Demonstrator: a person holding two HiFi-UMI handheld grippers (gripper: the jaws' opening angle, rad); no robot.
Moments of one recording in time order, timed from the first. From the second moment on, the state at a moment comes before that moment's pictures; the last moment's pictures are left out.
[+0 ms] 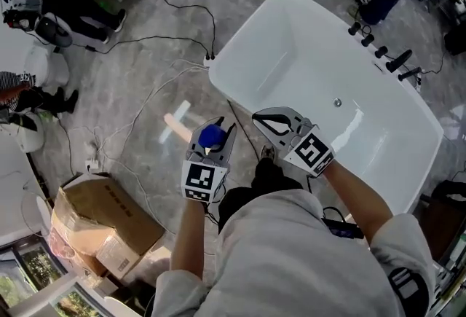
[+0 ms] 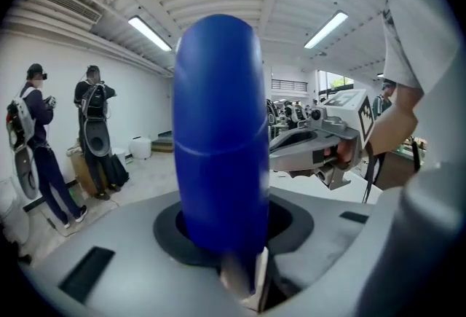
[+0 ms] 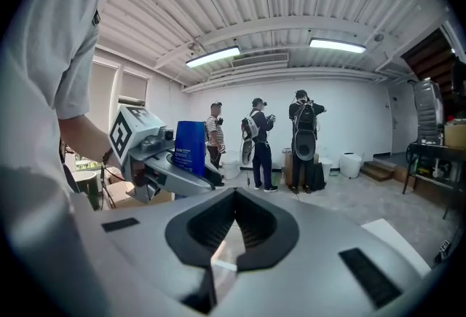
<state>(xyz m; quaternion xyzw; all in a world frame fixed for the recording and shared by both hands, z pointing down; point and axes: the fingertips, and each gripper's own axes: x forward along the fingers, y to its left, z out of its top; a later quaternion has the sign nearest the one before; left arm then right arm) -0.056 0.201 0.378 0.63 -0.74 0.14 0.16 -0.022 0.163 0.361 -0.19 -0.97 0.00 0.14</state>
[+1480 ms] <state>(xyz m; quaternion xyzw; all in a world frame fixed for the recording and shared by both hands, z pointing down) -0.234 0.159 0.358 0.93 -0.34 0.16 0.06 -0.239 0.173 0.307 -0.10 -0.99 -0.02 0.12</state>
